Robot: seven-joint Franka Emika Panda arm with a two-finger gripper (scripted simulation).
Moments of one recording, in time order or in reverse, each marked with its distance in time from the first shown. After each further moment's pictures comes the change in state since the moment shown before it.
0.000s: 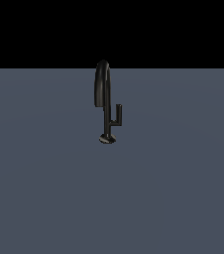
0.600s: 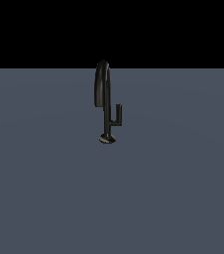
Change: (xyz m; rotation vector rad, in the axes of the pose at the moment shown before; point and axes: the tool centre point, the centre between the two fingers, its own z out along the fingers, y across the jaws) arm 0.068 -0.008 0.015 0.156 -0.156 0.164
